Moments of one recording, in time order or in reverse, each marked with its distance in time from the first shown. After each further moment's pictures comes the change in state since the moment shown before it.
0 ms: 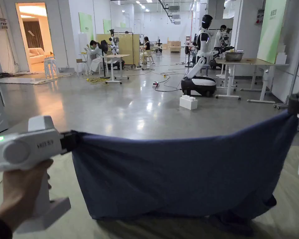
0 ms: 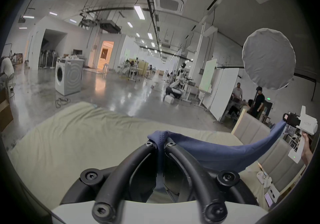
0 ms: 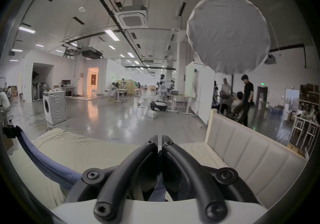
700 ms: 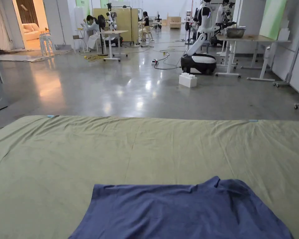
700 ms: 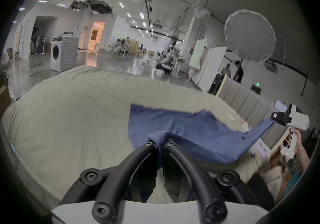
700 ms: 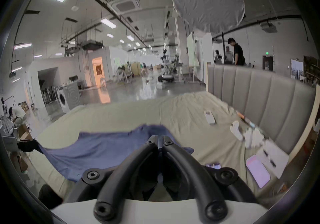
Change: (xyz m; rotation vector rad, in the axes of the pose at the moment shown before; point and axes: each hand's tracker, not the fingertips) left arm -0.063 -0.242 0.206 -0.242 -0.117 -0.054; right arm 0.013 -0.209 0.283 -0.359 0.137 -0.216
